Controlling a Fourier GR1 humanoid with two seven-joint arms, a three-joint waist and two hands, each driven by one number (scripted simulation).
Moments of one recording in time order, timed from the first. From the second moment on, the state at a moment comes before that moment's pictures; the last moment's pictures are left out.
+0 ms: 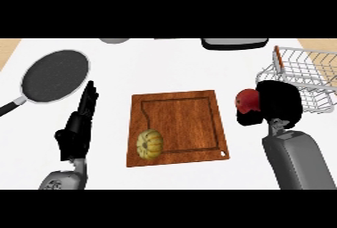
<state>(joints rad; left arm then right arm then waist) -0.09 0.06 -0.07 -1.57 -0.15 0.22 0.04 -0.39 -0.16 0.09 -1.55 1.37 0.48 0.60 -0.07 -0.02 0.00</state>
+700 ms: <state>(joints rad) -0.13 0.06 -0.08 -1.57 -0.14 0.19 0.06 -0.69 -0.20 -0.20 -2.18 1.23 1.07 0.80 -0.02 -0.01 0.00</state>
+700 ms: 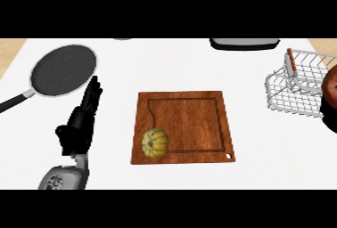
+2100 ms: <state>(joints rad) -0.15 0.04 -0.08 -1.55 -0.15 0.17 0.04 -0.79 -0.49 -0.42 -1.57 1.15 0.70 0.61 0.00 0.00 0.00</state>
